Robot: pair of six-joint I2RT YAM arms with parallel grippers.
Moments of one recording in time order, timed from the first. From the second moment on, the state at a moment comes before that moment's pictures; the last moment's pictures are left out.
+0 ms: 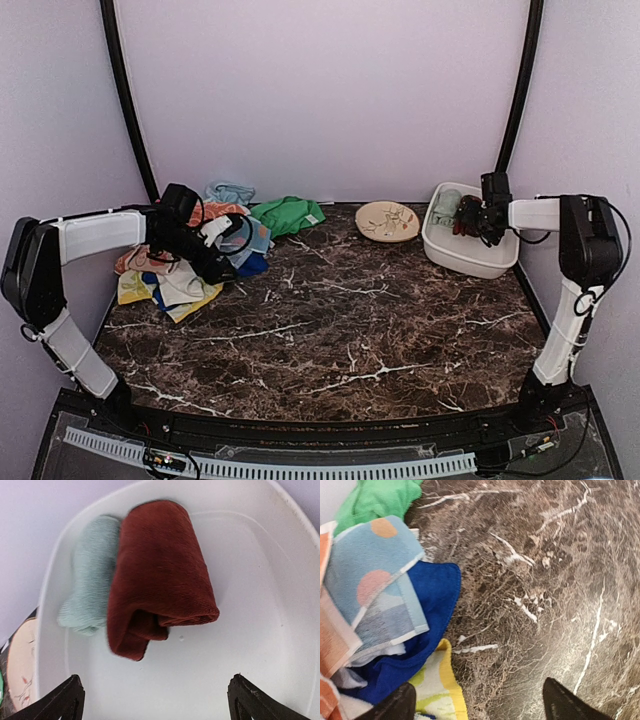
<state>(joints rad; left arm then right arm) -0.30 1.64 1.14 -0.54 0.33 0.50 0.03 1.97 1.33 -0.12 0.16 0.60</state>
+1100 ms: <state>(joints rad) 0.13 1.52 0.27 1.02 0.37 0.06 0.13 1.25 0.21 1.00 0.46 0.06</state>
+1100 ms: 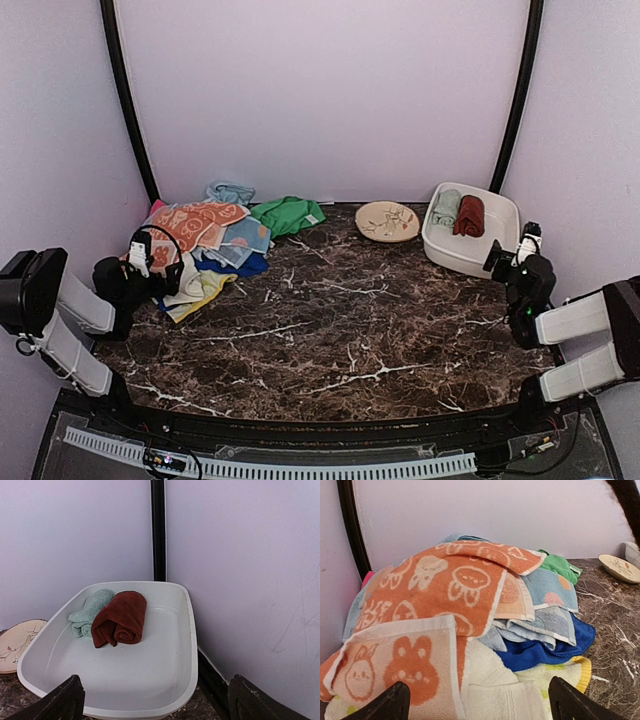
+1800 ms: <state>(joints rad) 0.09 1.57 0.24 1.16 0.24 0.06 0.04 1.55 0.20 1.31 0.38 0.02</state>
